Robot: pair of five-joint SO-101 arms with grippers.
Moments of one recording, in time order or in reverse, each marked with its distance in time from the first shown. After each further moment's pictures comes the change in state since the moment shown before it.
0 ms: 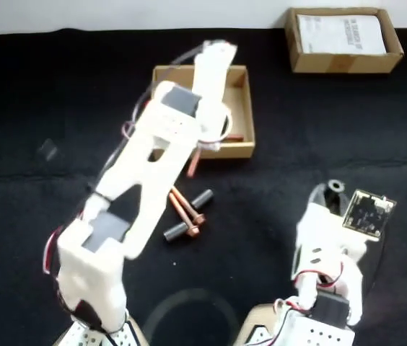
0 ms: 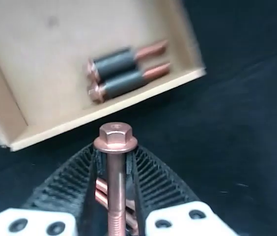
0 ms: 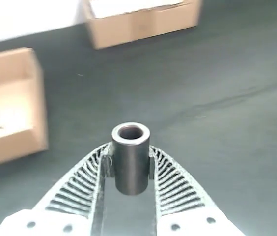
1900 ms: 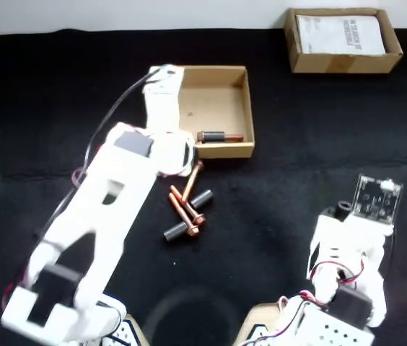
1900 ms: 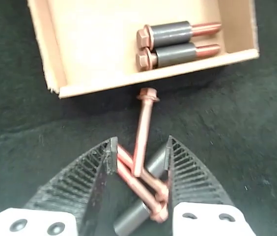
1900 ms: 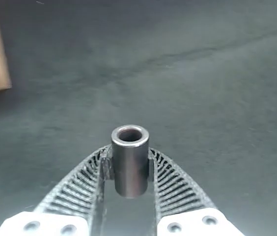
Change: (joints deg) left arm -6.7 -22.2 43.7 -20.9 3.0; right arm 10.6 13.7 -17.1 19.9 16.0
